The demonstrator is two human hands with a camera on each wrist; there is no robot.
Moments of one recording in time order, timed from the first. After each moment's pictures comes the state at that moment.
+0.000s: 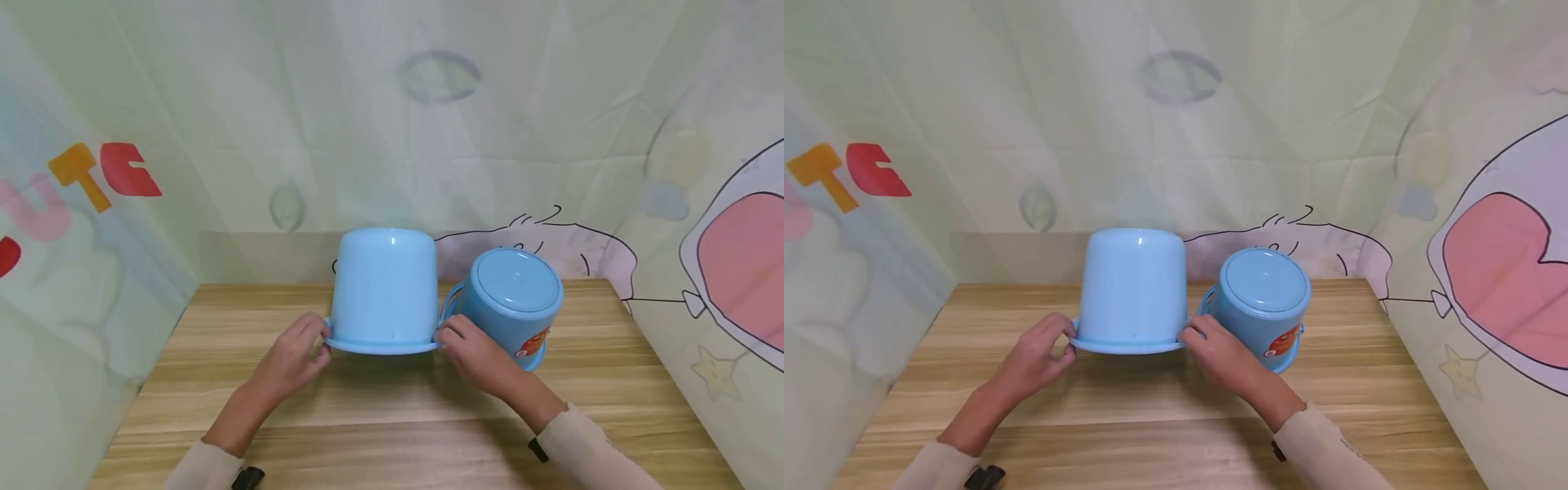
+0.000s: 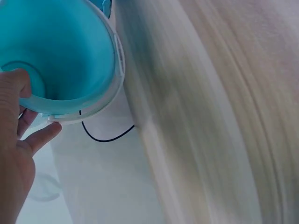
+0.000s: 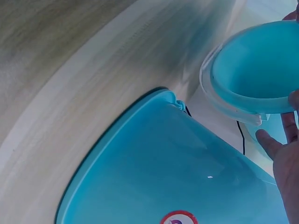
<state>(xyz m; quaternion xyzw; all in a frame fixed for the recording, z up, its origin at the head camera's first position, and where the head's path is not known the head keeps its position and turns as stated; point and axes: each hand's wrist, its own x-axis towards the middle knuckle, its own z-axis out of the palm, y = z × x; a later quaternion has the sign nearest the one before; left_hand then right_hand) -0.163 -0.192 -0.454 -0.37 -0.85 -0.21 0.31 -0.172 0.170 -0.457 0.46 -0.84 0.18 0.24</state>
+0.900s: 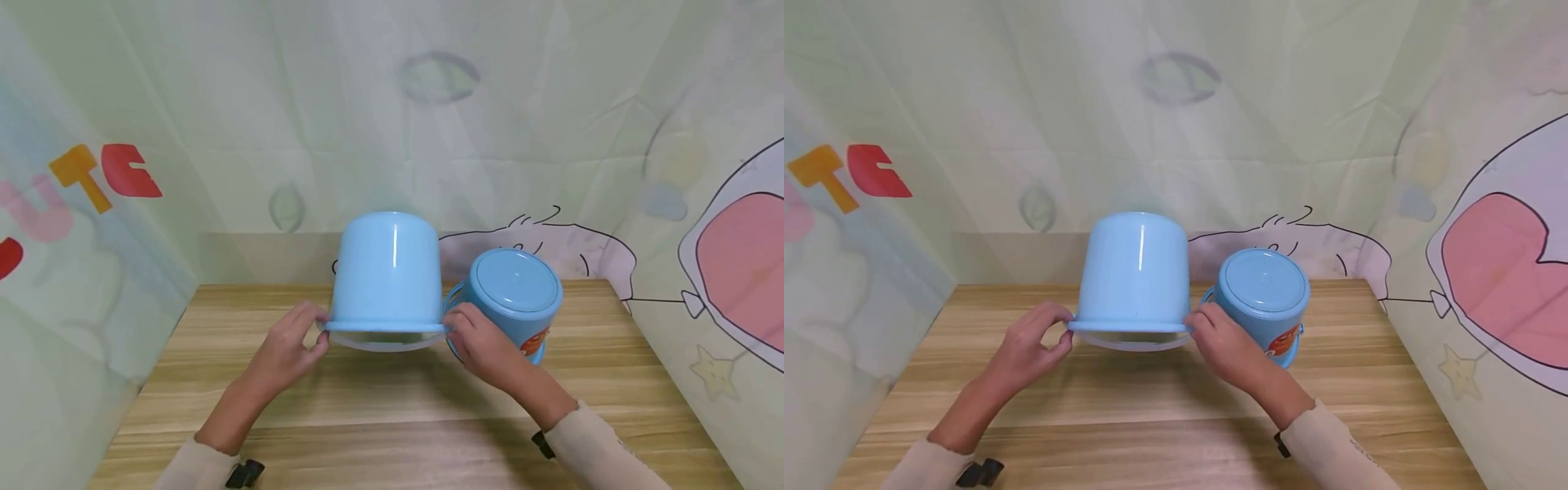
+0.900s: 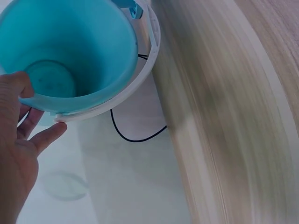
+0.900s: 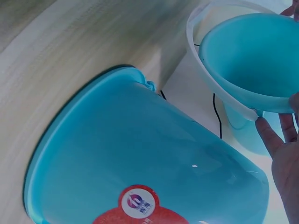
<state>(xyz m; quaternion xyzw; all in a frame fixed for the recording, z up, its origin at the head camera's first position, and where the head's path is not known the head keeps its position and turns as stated) -0.161 -0.186 -0.422 -0.35 -0.84 -0.27 0.32 -0.173 0.173 -0.433 0.45 -0.82 0.20 0.31</state>
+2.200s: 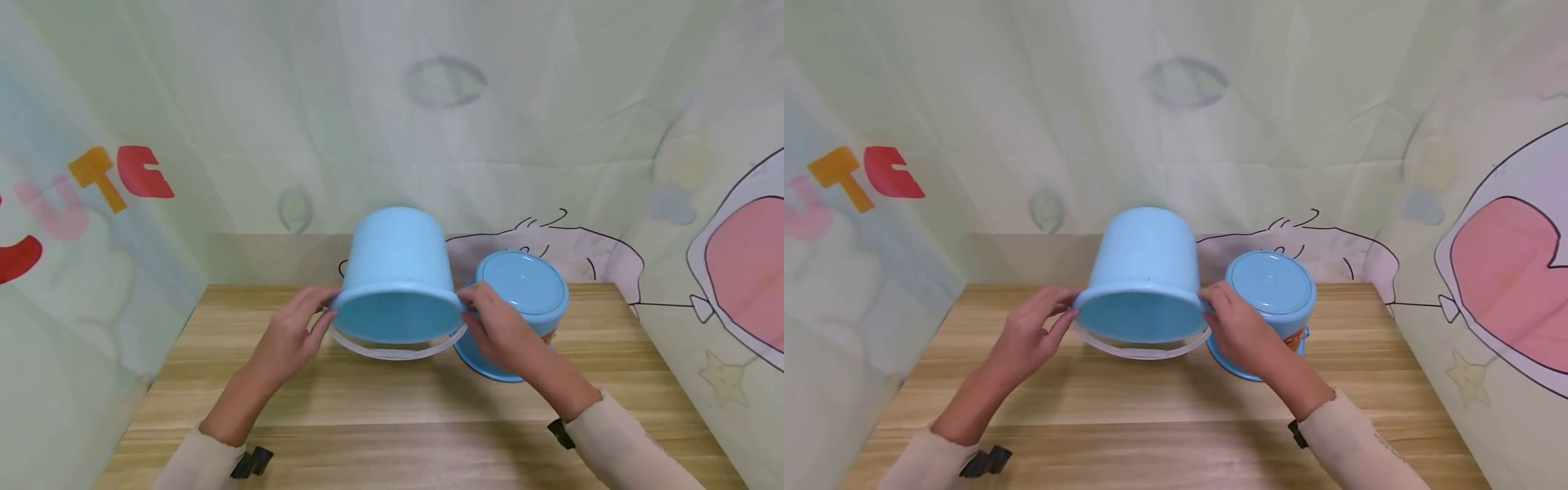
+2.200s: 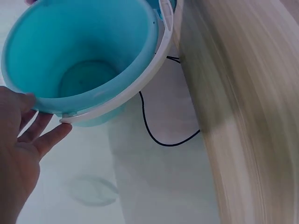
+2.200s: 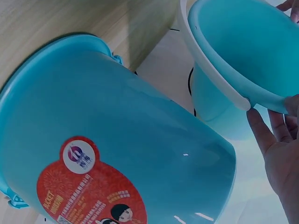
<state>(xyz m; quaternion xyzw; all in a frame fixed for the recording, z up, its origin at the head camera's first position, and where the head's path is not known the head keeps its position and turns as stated) -0.160 -0.180 -0.390 -0.36 -0.82 -0.30 0.34 -0.171 0.179 -0.389 0.41 -0.84 0.27 0.22</state>
